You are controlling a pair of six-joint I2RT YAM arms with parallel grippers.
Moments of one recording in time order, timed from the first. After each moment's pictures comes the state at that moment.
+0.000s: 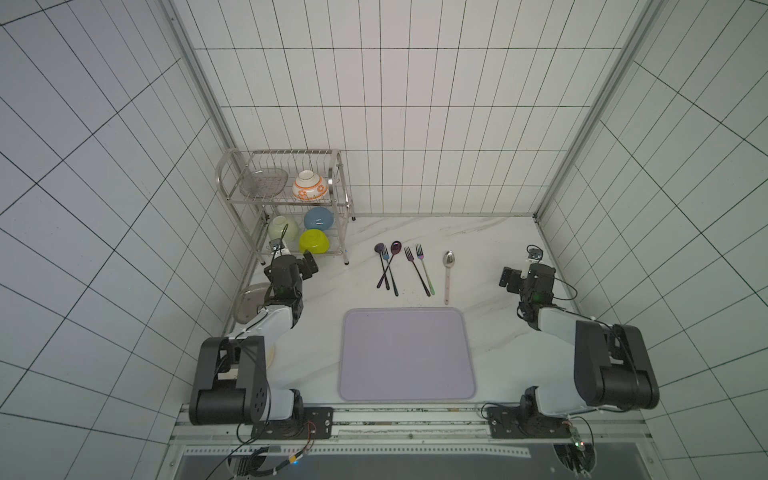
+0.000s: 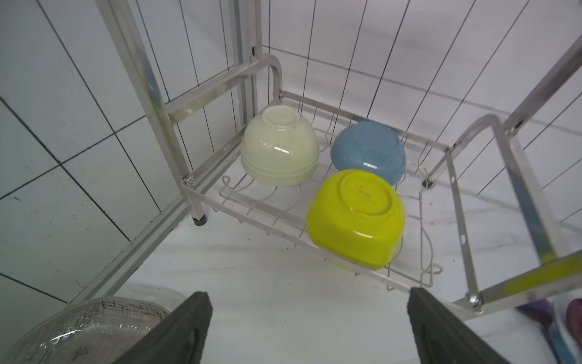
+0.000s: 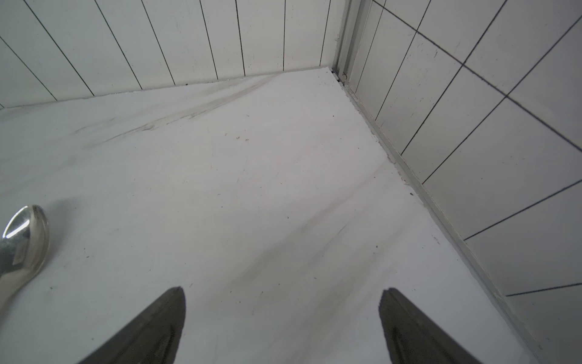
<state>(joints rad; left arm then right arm) 0.03 1.35 0.65 0.36 -0.24 -0.30 0.00 1.46 0.63 0.36 0.16 0.08</state>
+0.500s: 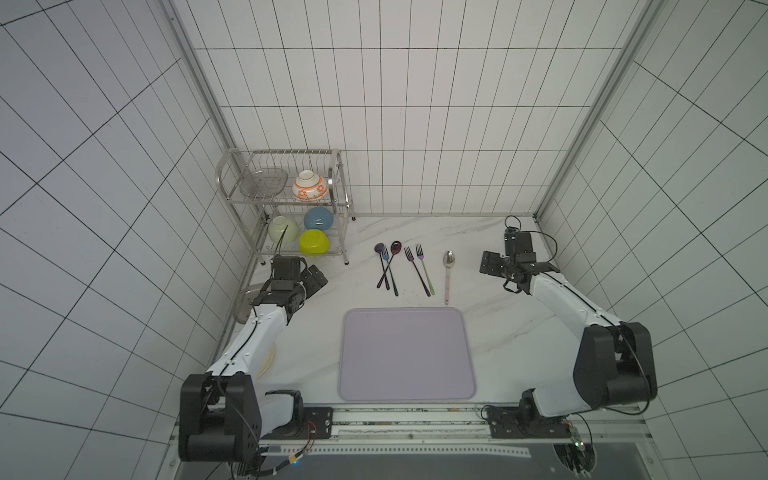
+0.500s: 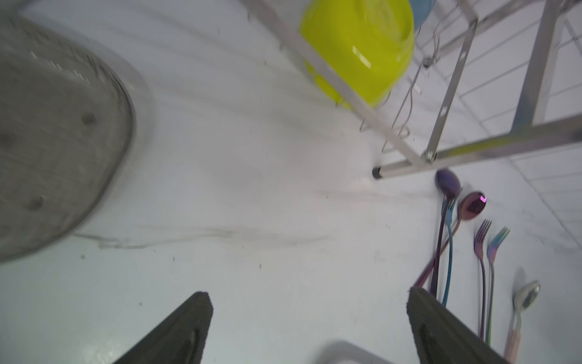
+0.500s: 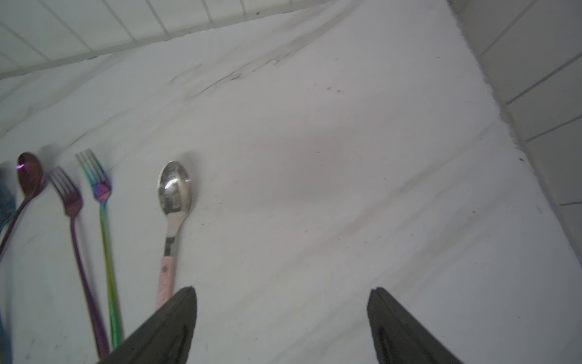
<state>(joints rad) -0.04 1.24 0.79 -0.45 0.08 -0.69 0.28 1.52 1.10 -0.43 0.10 0.25</state>
